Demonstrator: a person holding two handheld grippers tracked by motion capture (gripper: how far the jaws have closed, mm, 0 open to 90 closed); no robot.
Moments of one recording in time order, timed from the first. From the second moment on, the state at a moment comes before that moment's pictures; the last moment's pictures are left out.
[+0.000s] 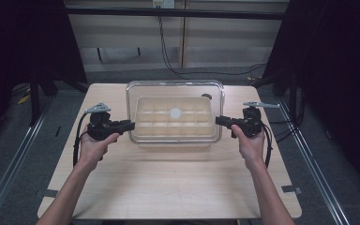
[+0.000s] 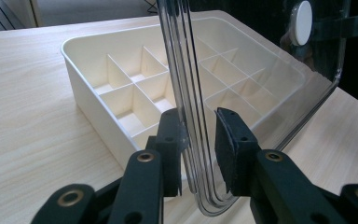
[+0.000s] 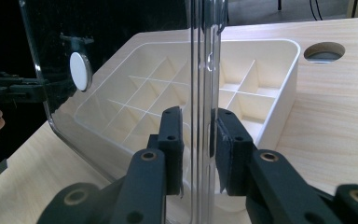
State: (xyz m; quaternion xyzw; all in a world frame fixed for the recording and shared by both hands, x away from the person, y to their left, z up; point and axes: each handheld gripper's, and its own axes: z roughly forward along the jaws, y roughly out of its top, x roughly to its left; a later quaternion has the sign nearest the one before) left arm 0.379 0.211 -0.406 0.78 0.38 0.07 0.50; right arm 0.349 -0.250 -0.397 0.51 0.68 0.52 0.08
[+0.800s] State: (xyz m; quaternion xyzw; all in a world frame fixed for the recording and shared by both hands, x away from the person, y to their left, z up) left arm 0.359 0.212 -0.410 0.78 0.37 0.06 0.50; right arm 0.333 -0.253 -0.396 0.51 0.69 0.51 0.08
